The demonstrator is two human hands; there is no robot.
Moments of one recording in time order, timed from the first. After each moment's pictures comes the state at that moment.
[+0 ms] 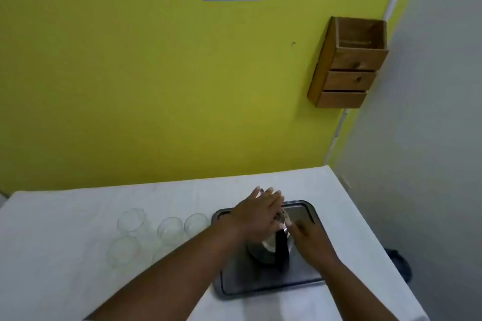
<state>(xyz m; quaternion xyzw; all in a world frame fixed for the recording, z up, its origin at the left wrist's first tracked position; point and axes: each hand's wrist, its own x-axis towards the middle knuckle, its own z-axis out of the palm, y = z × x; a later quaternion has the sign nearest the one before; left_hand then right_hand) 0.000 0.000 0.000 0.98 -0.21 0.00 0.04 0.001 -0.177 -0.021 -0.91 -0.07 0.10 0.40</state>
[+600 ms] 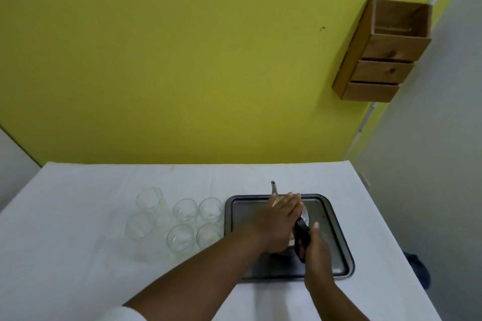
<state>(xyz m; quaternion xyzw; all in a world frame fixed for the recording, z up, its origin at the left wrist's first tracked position) -0.020 -0.027 -0.031 0.98 -0.19 -0.04 0.06 -0.027 -0.162 -0.081 -0.72 0.20 0.13 0.65</state>
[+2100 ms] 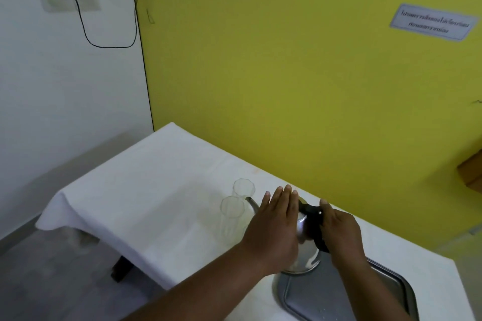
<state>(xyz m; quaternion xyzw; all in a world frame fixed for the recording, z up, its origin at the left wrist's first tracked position) -0.167 0.083 0.040 0.97 0.15 0.16 0.11 -0.039 -0.009 0.053 -0.86 -0.20 0.15 0.44</state>
